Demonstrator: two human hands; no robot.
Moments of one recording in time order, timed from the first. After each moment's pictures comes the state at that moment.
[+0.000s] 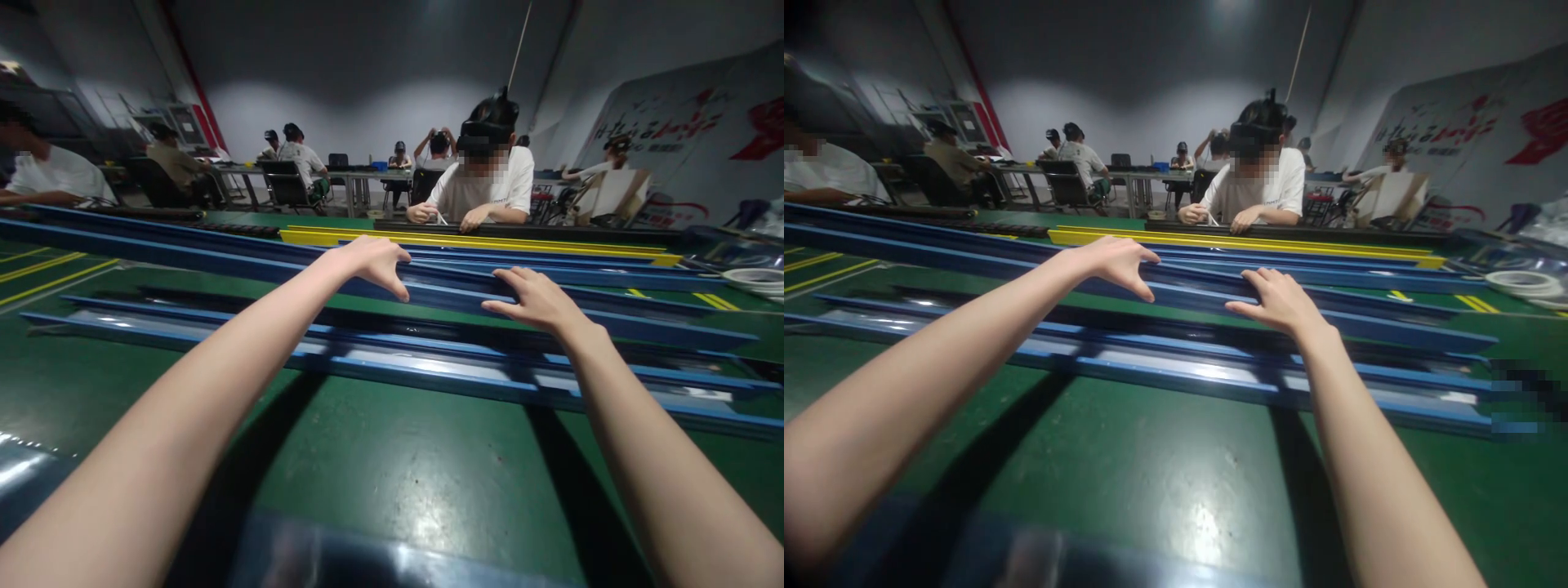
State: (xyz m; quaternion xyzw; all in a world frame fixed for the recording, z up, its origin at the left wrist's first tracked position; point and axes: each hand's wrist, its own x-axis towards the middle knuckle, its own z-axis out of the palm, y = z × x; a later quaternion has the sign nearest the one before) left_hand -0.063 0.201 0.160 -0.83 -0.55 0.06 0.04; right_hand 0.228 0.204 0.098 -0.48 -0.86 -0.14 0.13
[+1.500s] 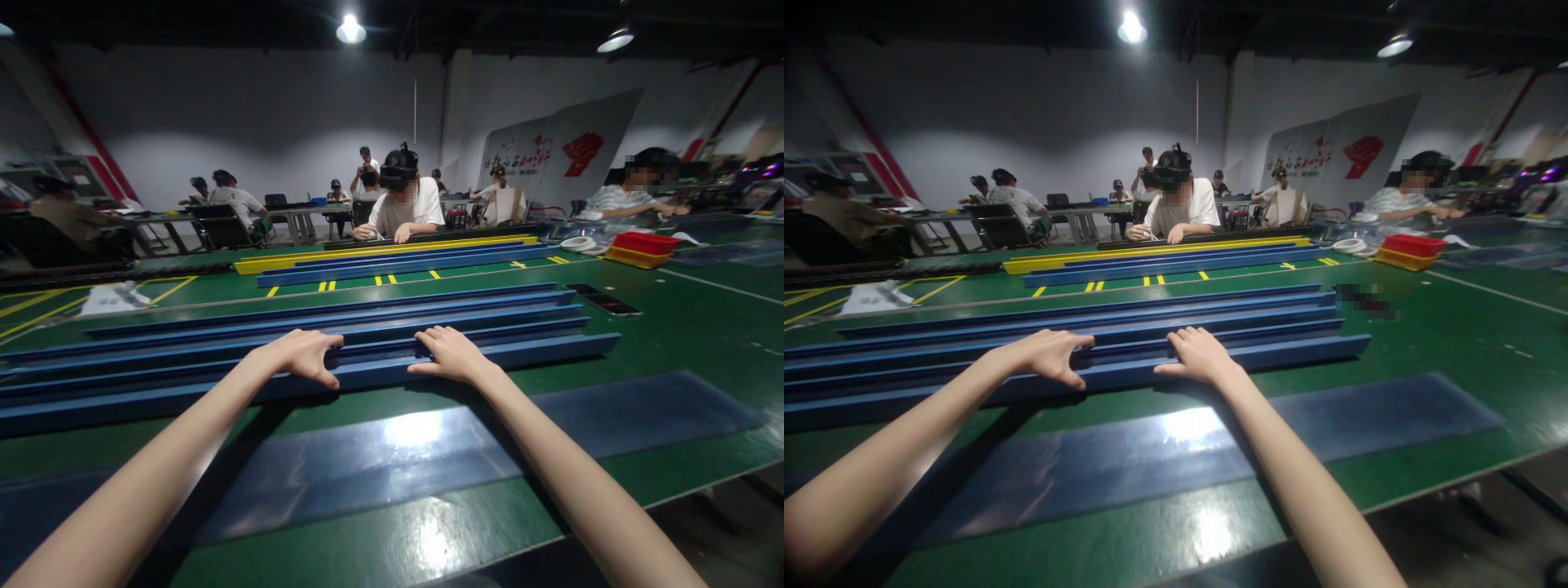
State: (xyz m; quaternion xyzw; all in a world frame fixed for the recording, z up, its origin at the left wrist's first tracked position) left_hand -0.094 0.037 0.088 -0.86 -0.48 0.16 -0.01; right_hand 0.186 0.012 0.039 -0.47 -0.87 -0.11 0.08
